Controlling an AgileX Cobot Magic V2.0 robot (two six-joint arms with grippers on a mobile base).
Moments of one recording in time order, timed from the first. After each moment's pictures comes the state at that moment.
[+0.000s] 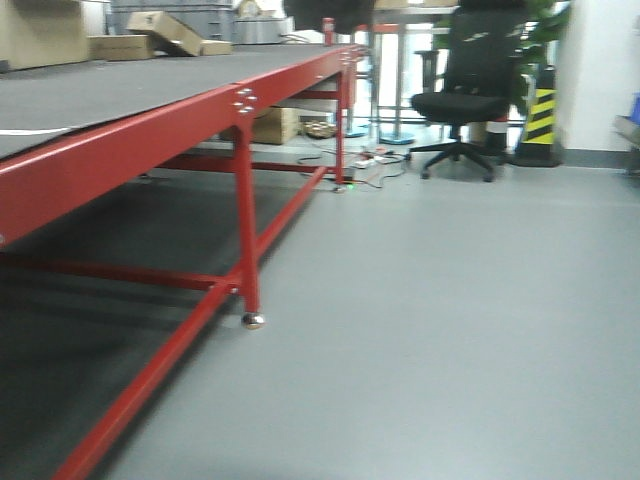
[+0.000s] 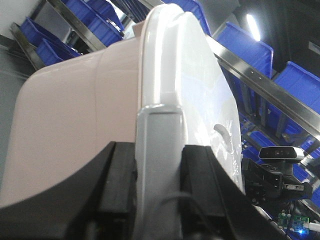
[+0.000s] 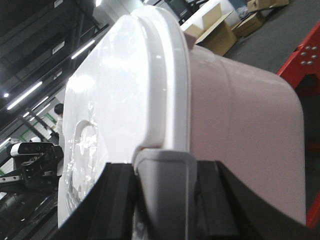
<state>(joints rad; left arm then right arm) -0.02 1.57 -1.51 -1.68 1.07 0.98 -0.29 1.26 -1.10 1.76 1.03 -0.99</state>
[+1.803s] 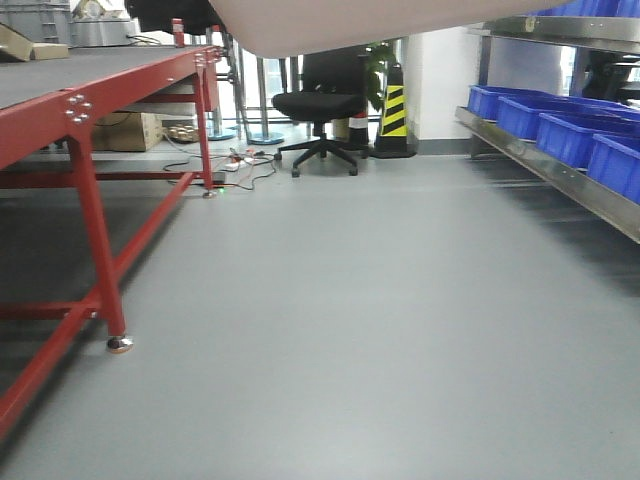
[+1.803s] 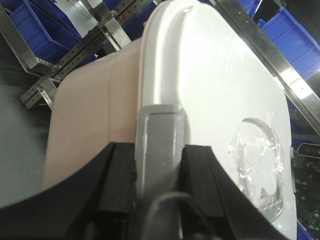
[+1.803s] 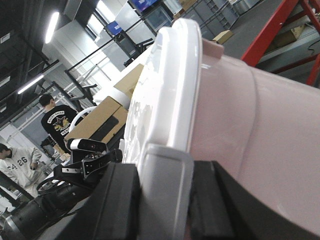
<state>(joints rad) -0.02 1.76 -1.51 -1.69 1.11 0.97 -0.29 1.25 -1.10 1.74 1.05 -0.99</state>
